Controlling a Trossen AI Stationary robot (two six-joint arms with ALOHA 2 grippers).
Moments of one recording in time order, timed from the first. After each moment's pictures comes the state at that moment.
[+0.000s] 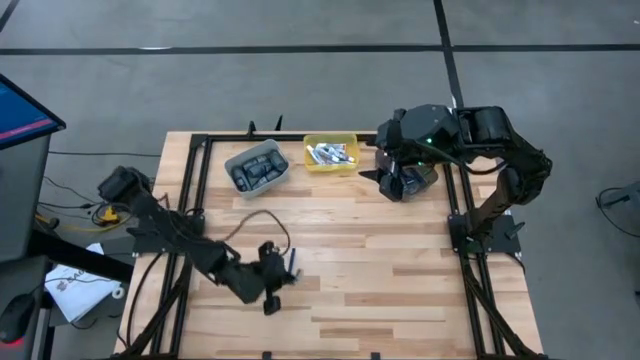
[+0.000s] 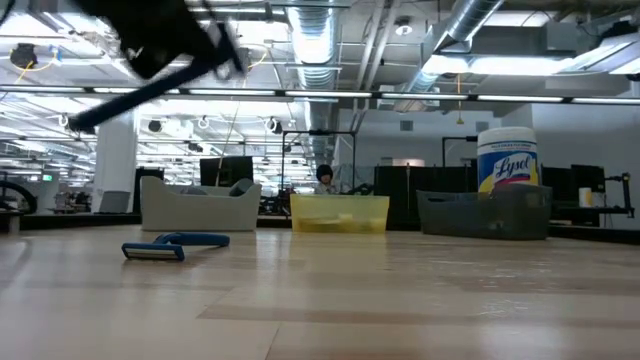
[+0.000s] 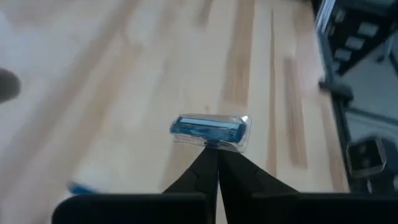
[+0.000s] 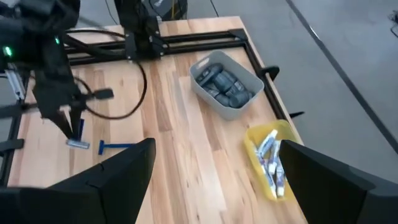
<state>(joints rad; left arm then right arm) -0.62 1.50 0.88 -0.14 -0.54 -0.68 0.03 1.65 2.35 -1.40 0.26 0.10</state>
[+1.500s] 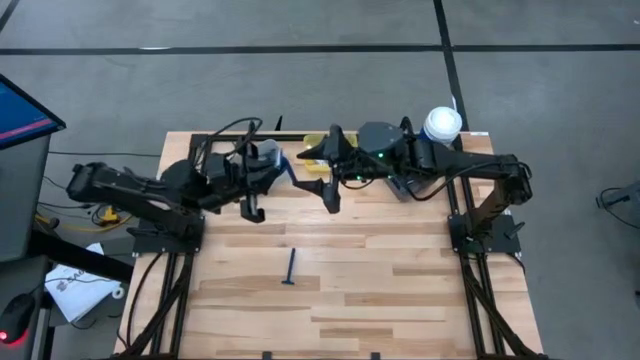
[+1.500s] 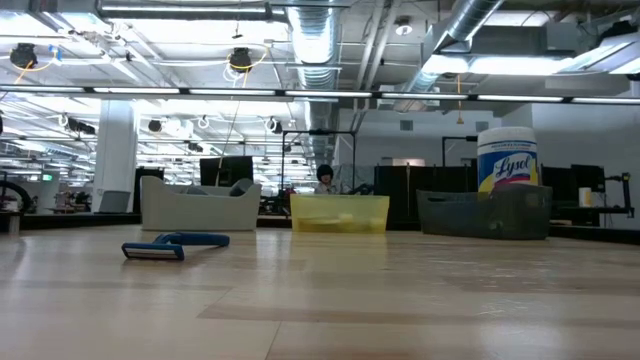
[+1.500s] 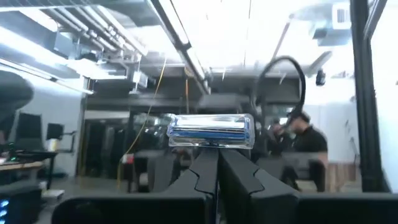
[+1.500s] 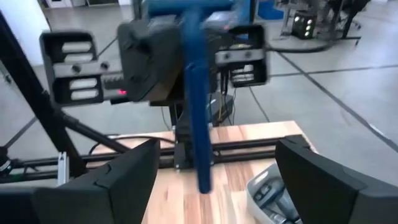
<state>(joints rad) -0.15 1.10 0.88 0.77 -0.34 0.11 0.01 1.67 1.88 -0.43 0.07 0.07</state>
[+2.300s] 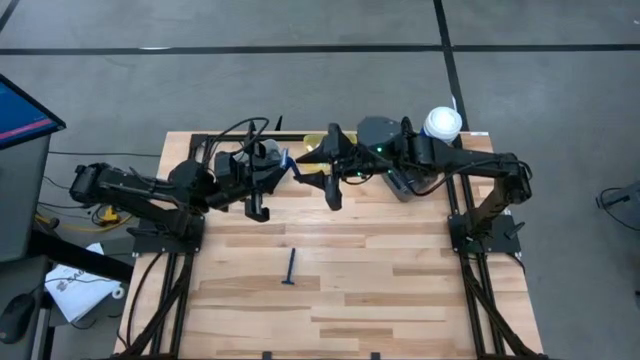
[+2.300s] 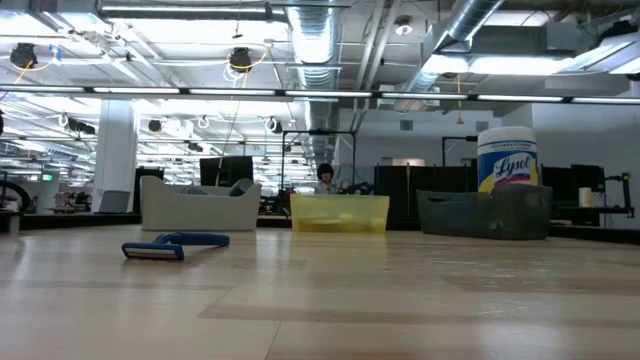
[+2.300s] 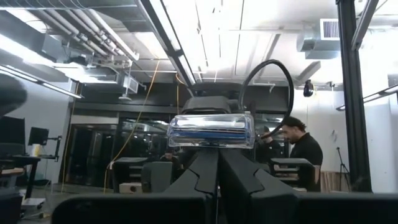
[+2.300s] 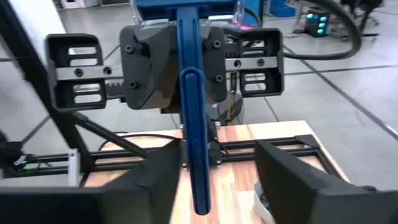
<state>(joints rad) -0.11 1.16 0.89 0.86 -0.26 0.06 -0.01 1.68 1.88 -0.43 -0.01 0.07</state>
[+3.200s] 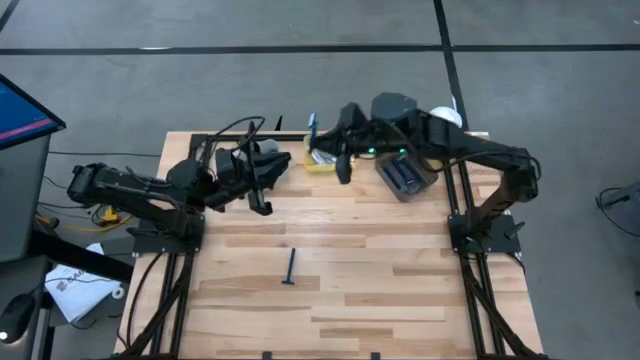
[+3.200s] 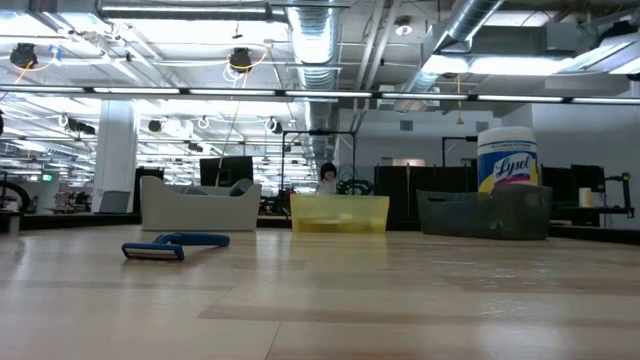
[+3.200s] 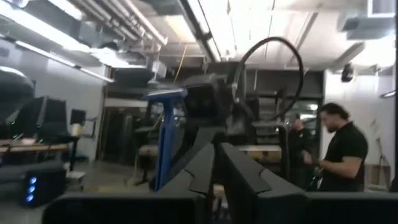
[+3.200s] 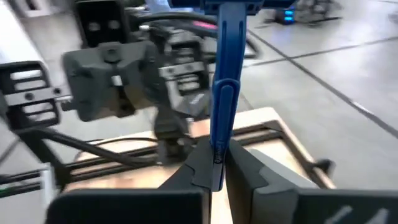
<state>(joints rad) -0.11 1.13 0.89 0.76 -0.39 0.07 -0.14 1.62 1.88 -0.51 -0.02 0.12</state>
